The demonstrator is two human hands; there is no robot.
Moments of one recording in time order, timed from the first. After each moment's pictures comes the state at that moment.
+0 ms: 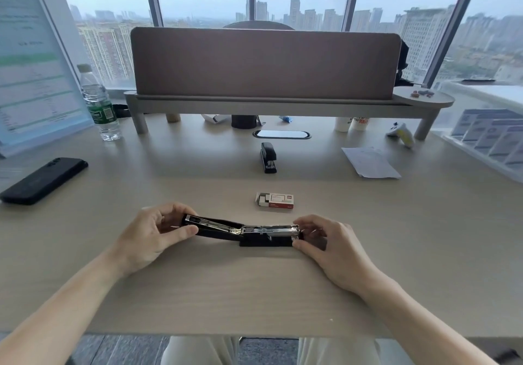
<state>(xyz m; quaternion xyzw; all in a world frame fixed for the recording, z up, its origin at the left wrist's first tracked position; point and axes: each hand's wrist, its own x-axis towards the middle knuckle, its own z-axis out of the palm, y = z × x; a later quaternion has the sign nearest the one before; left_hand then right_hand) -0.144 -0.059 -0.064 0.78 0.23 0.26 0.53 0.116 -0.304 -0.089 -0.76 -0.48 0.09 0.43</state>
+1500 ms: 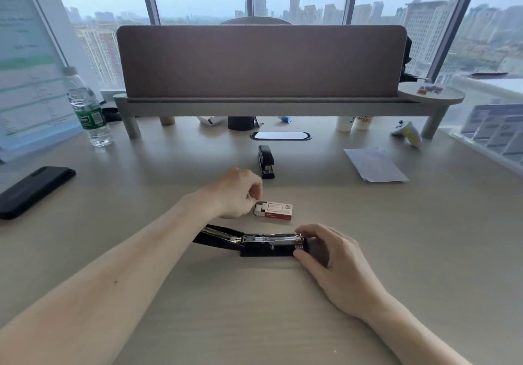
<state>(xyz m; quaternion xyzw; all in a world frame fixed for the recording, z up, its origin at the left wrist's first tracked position) 0.027 -0.057 -0.020 0.97 0.21 0.05 0.14 0.119 -0.304 -0.090 -0.77 -0.50 0.03 0.40</state>
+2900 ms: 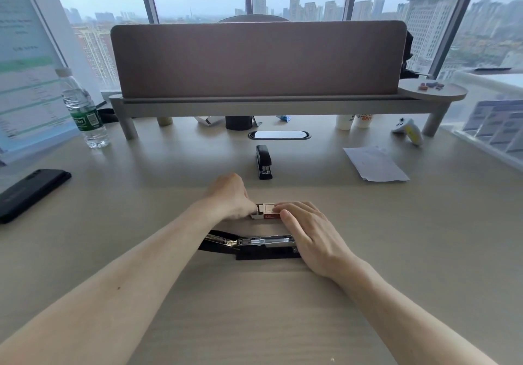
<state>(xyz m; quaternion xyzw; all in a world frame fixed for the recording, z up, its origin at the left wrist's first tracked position) 0.038 -0.072 -0.027 0.89 0.40 0.04 0.21 0.143 -0.245 -0.090 -0.74 -0.55 0.05 0.38</state>
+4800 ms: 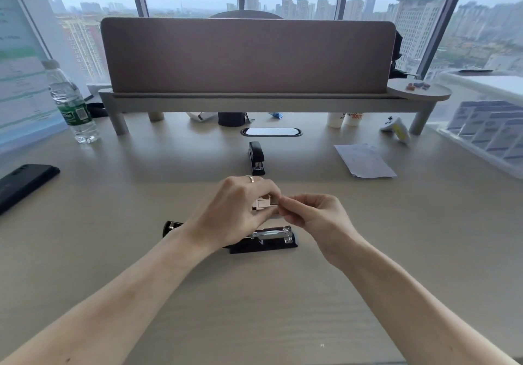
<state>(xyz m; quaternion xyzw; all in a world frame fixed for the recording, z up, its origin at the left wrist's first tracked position) 0.002 -0.113 -0.025 0.93 0.00 0.32 0.18 0.133 -0.255 -0.048 -0.63 -0.23 0.33 0.66</state>
